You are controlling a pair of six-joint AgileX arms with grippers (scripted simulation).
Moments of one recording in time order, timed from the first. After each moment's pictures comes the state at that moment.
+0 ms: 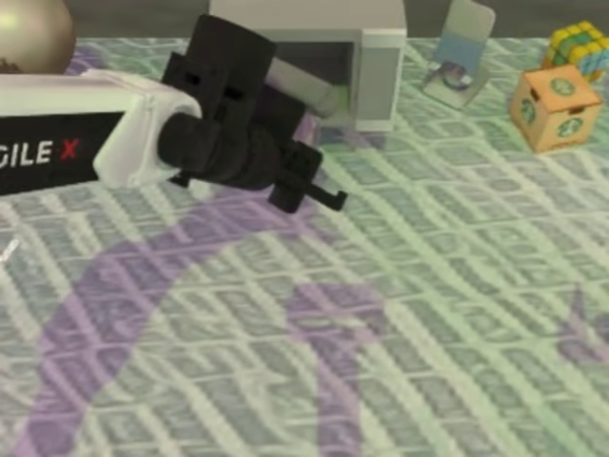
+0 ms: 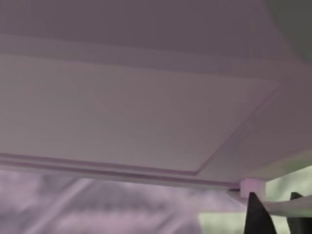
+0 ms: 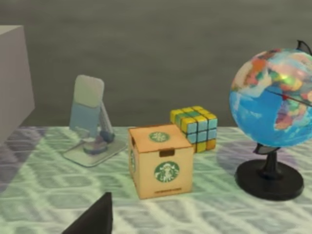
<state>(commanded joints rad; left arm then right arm) -0.54 1.86 1.21 -0.22 0.13 0.11 0.00 0.00 0.00 0.00 0.00 0.00</state>
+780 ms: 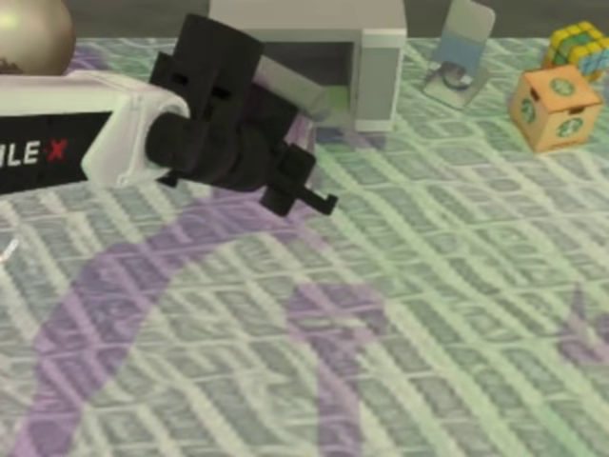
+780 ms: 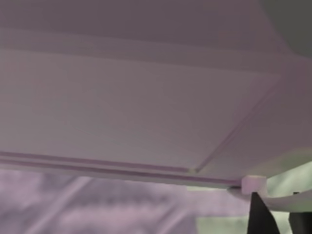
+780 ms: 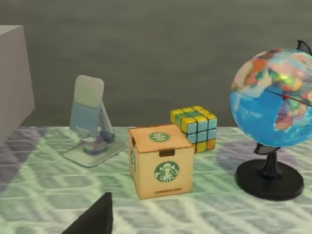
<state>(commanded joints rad) -0.51 1.85 1.19 -0.22 0.17 0.15 0.00 0.00 0.00 0.00 0.00 0.00</state>
